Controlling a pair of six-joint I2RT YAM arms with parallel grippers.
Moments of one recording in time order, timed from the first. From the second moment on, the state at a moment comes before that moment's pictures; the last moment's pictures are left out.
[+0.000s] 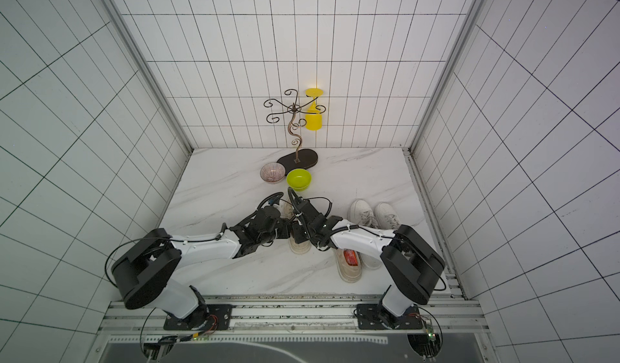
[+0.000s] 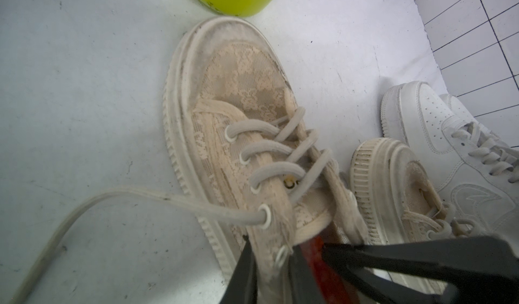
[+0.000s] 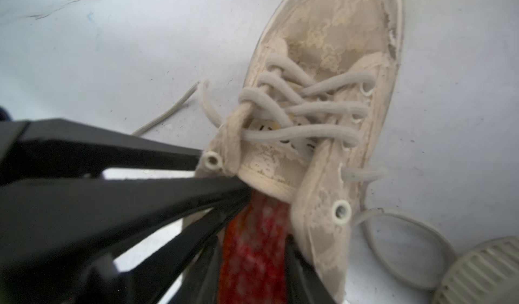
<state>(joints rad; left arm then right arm) -0.79 1.55 0.69 0.16 -0.05 -0.73 0.86 1.61 0.92 -0.21 0.06 0.44</state>
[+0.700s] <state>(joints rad) -0.79 1.52 0.58 0.31 -0.04 -0.81 0.87 1.76 1.05 -0.30 0.24 0.45</state>
